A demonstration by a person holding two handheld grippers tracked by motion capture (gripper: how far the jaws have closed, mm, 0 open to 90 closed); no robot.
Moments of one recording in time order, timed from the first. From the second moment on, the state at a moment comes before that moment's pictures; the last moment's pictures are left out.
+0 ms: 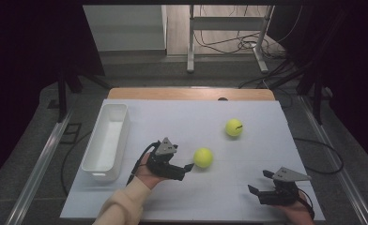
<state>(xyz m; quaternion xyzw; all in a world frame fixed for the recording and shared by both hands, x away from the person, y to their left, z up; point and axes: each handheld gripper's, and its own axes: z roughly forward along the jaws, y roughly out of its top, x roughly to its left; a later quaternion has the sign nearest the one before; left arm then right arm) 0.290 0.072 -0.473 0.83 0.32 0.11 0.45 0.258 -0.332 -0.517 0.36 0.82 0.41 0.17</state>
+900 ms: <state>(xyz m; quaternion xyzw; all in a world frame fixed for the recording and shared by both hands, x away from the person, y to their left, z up) 0.294 0.059 -0.479 0.84 0.32 0.10 0.44 0.258 -0.331 -0.518 0.36 0.82 0.41 0.17</state>
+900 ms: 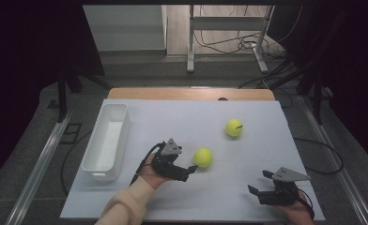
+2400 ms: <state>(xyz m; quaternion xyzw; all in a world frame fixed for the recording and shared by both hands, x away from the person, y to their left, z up) 0.295 0.052 -0.491 0.85 0.31 0.09 0.41 0.258 -0.330 -0.520 0.35 0.83 0.40 0.16</state>
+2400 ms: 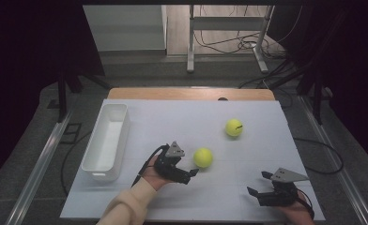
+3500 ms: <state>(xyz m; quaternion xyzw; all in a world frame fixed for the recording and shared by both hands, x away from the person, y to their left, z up) 0.301 0.041 -0.484 0.85 0.31 0.09 0.43 0.258 -0.330 -0.519 0.35 0.83 0.41 0.16</state>
